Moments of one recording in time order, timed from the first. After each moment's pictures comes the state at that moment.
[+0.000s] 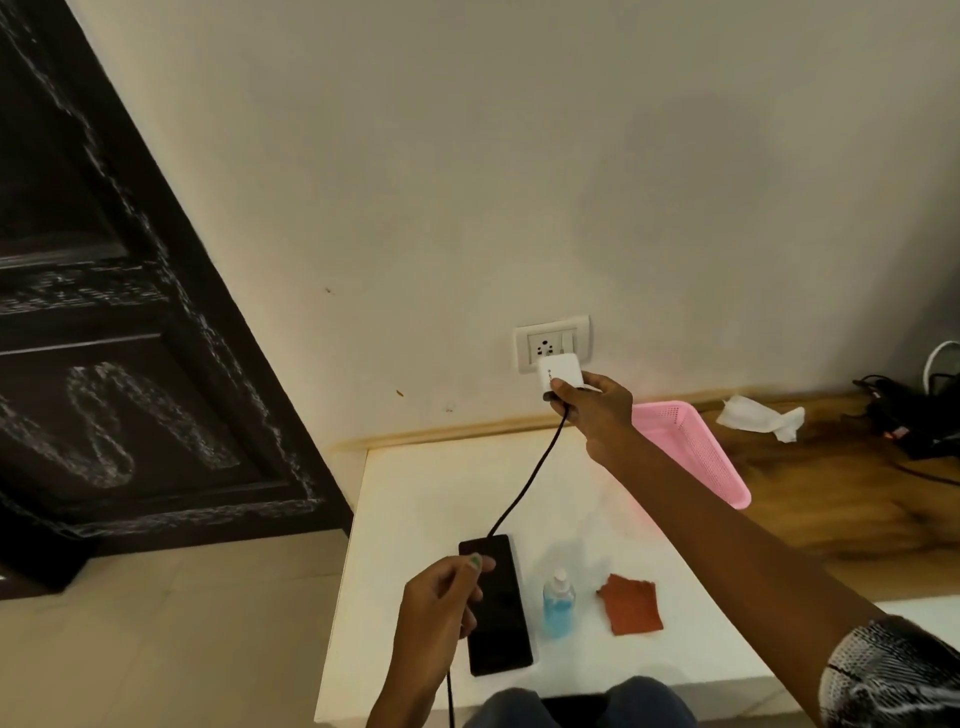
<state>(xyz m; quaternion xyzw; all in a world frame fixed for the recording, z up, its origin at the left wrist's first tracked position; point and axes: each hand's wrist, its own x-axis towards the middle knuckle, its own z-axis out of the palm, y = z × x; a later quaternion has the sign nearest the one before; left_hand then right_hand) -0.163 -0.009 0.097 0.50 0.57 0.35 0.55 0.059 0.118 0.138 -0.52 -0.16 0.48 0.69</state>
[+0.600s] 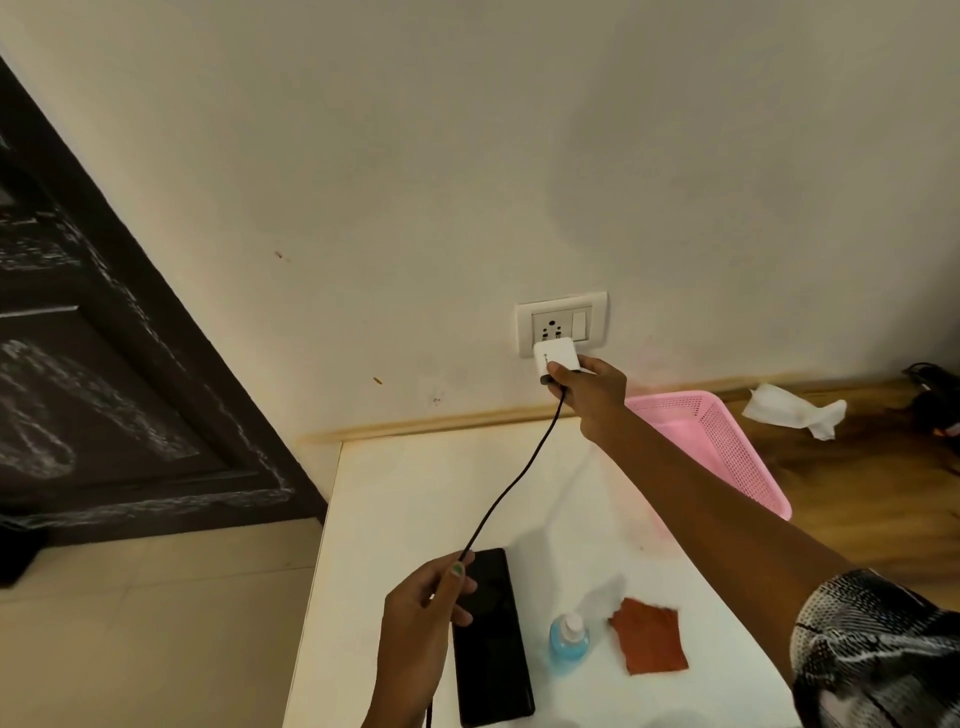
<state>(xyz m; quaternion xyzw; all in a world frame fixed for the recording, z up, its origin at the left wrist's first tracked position) -0.155 0.050 0.048 0.46 0.59 0.37 0.56 0.081 0.208 0.073 -0.57 -0.15 0.47 0.66</state>
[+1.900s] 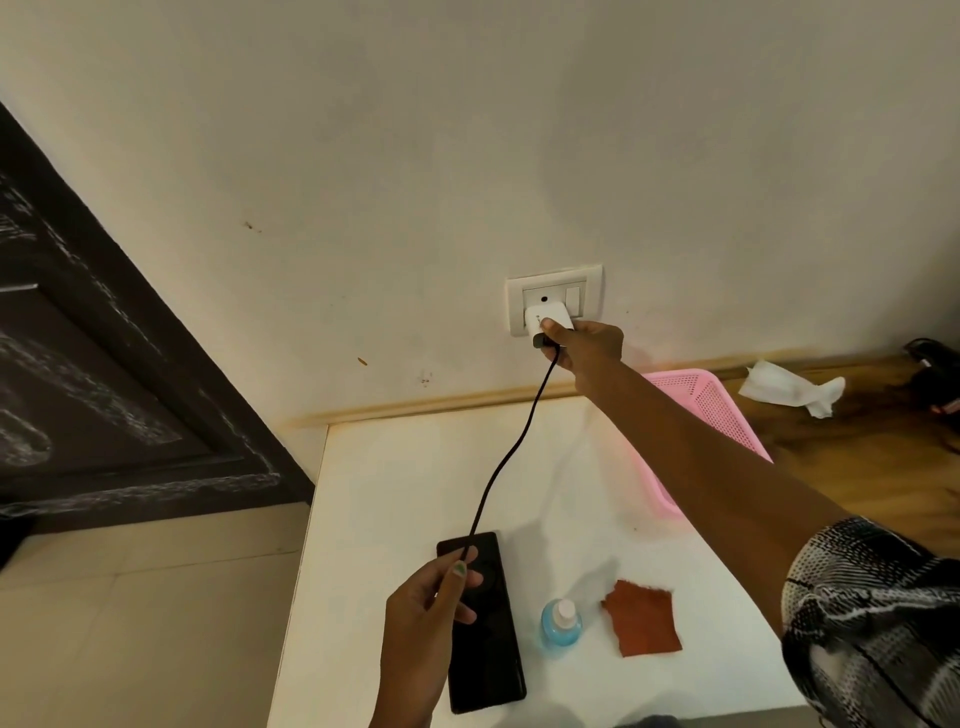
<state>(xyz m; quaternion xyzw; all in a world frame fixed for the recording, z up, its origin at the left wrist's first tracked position) -0.142 0.042 0.038 0.43 0.60 0.36 0.57 0.096 0.237 0.074 -0.62 -0.16 0.44 0.63</state>
